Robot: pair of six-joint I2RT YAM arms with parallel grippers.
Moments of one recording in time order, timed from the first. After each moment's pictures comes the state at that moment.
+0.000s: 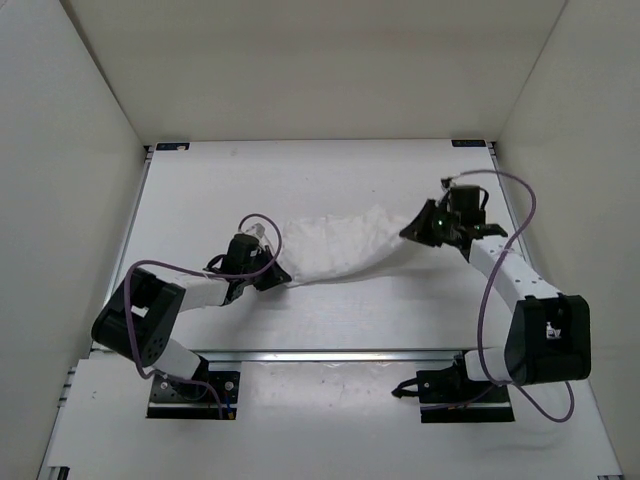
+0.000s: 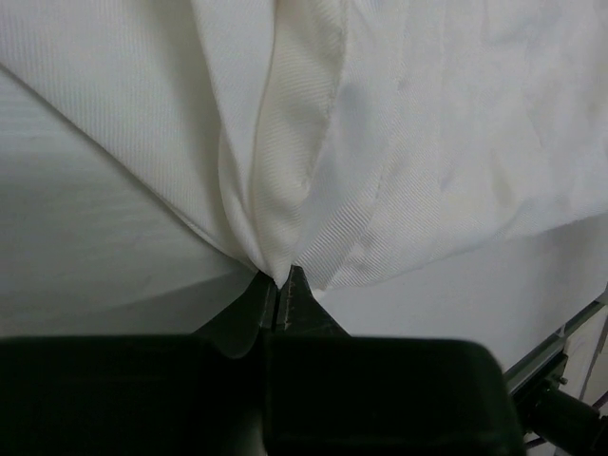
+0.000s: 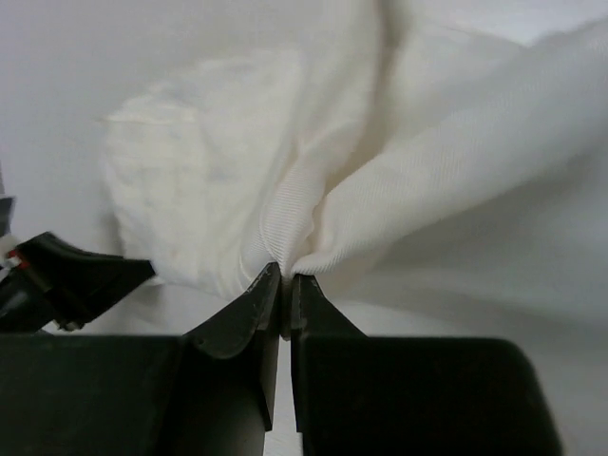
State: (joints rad) left arm -0.44 1.49 0.49 0.26 0.21 -0.76; right arm 0.08 1.34 0.83 -0.25 -0.40 0.54
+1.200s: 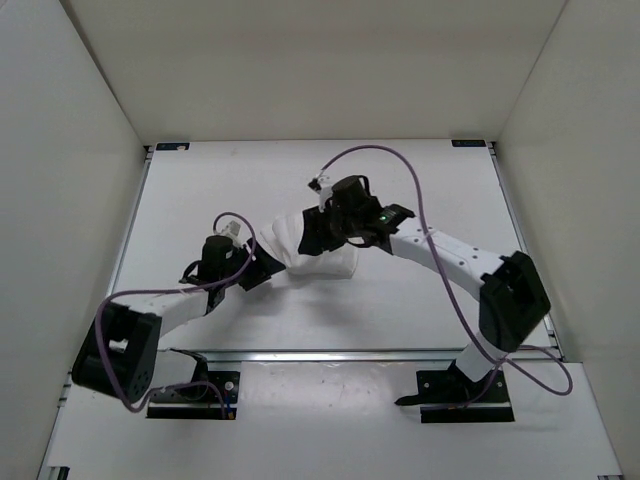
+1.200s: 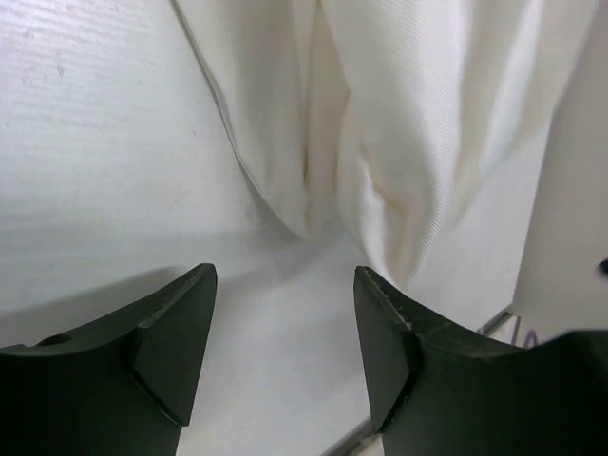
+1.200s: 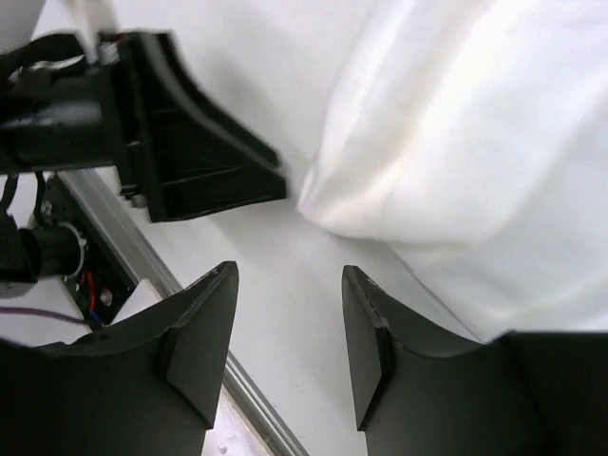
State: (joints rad) left arm -0.31 1.32 0.41 0.27 0.32 -0.84; right arm 0.75 1.66 1.31 -0.35 -0.35 0.33
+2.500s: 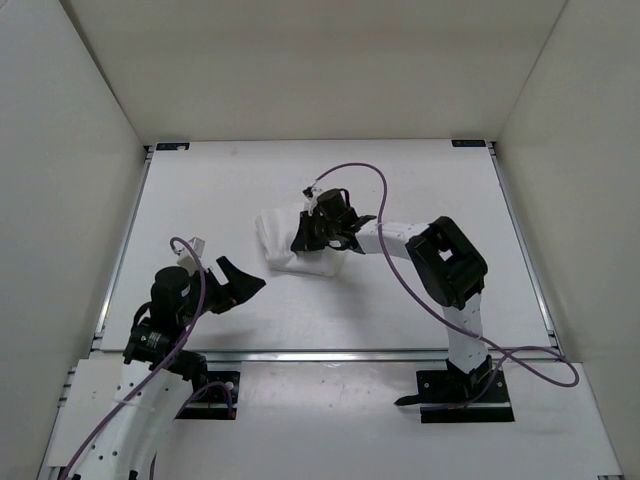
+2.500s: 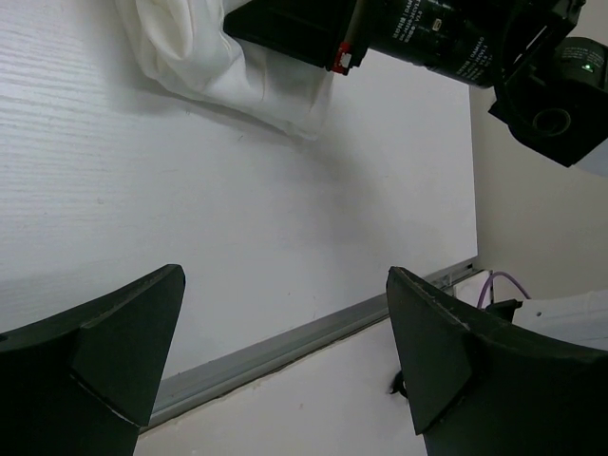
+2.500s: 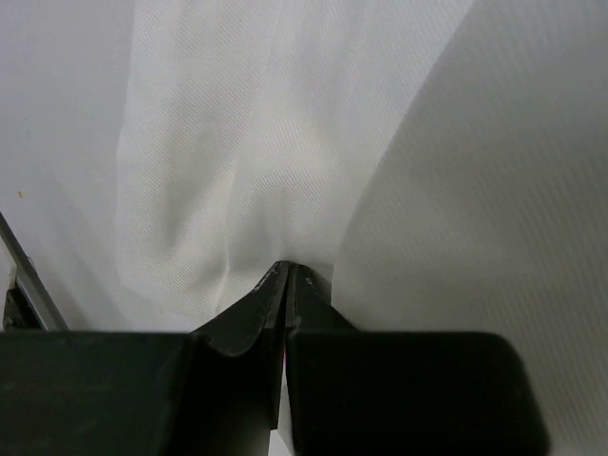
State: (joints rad) left arm -0.24 0.40 0.46 -0.51 0.35 -0.76; right arm 0.68 2.06 1.31 0.11 -0.39 0.53
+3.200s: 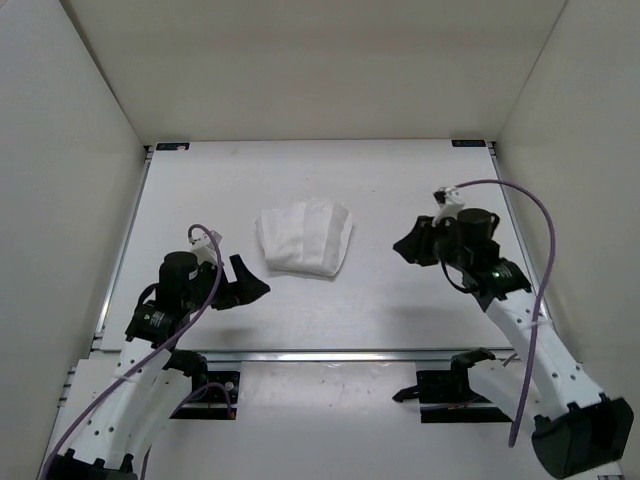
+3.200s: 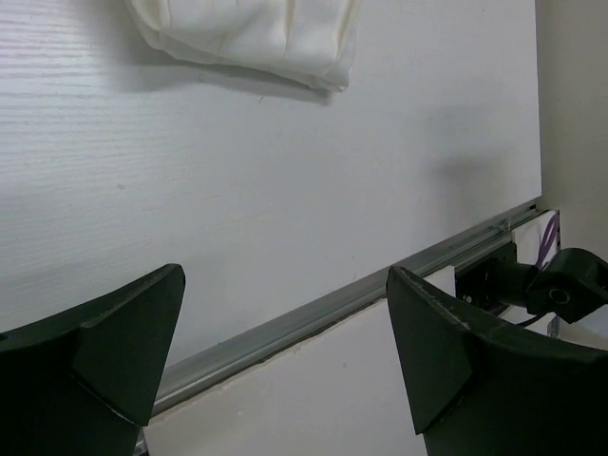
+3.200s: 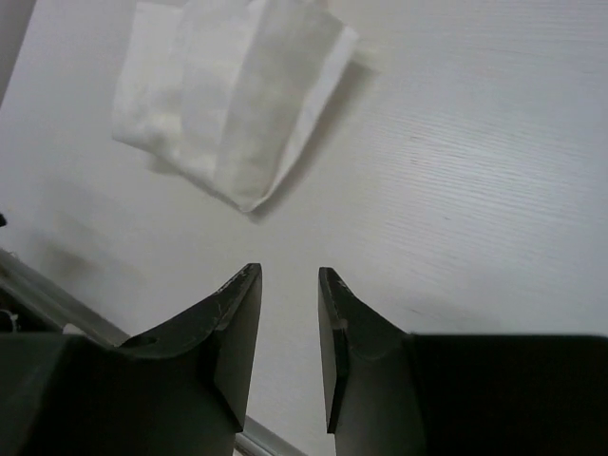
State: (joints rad) left arm -0.27 0.58 0.56 -0.59 0.39 -0.56; right arm 0.30 0.91 0.79 -0.37 -0.33 0.33
